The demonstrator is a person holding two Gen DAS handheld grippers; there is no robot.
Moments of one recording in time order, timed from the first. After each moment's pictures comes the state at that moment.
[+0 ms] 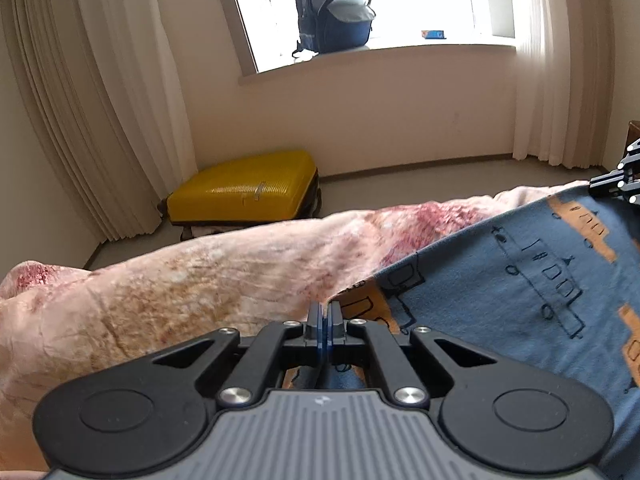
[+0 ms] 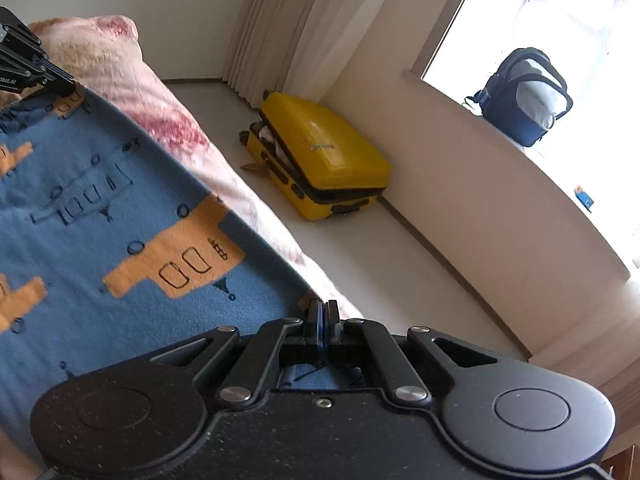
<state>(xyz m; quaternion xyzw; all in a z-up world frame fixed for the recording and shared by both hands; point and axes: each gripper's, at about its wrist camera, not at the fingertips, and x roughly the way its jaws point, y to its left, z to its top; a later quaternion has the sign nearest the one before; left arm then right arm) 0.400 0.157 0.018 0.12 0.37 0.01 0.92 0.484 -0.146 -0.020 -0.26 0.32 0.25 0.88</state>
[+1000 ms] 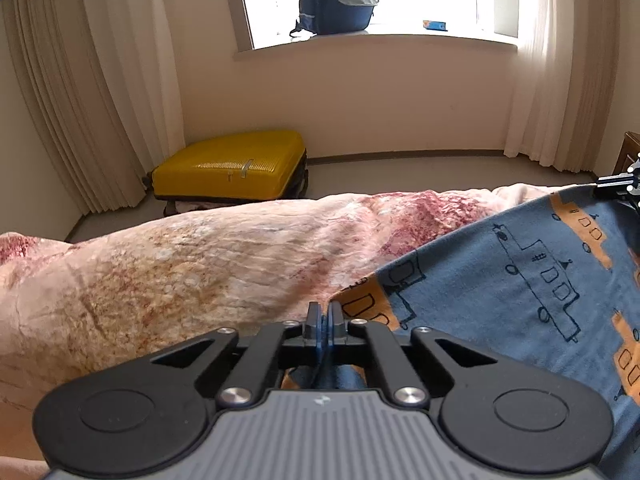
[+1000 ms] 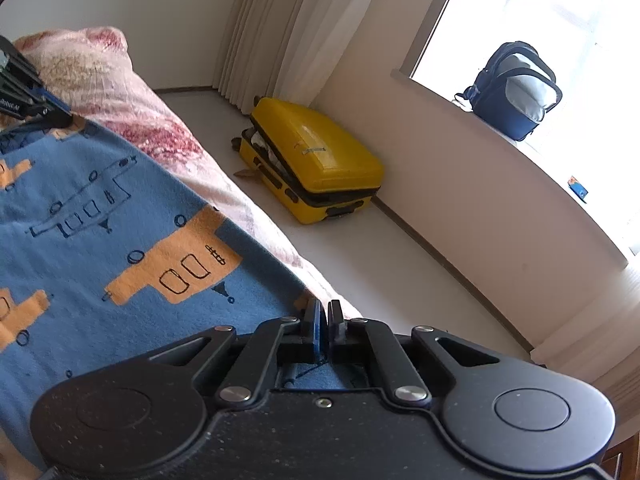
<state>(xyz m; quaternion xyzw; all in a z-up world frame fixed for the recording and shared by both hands) 0.406 0.168 0.013 0.08 0.39 -0.01 0.92 0.465 -0.148 -0.008 -0.24 0.32 0.23 0.89</state>
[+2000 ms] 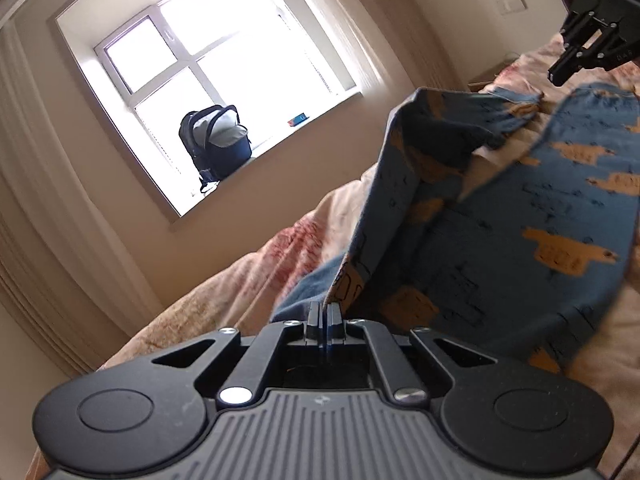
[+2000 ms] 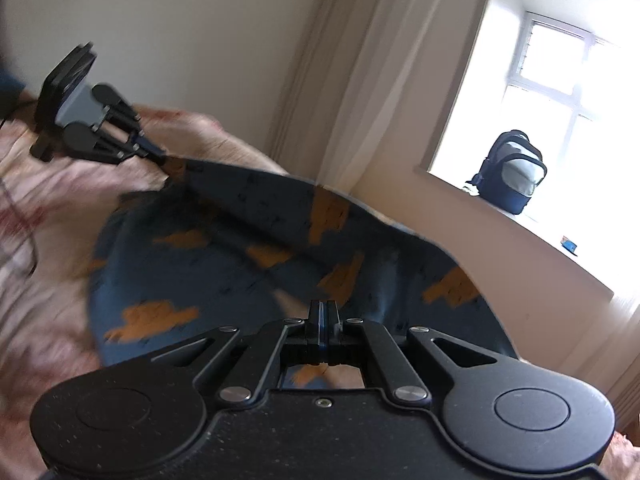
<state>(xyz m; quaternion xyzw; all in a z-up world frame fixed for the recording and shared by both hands) 0.144 0.101 0.027 0.33 0.20 -0.14 0.91 0.149 -0.256 0.073 -0.21 0.20 0.31 0.91</state>
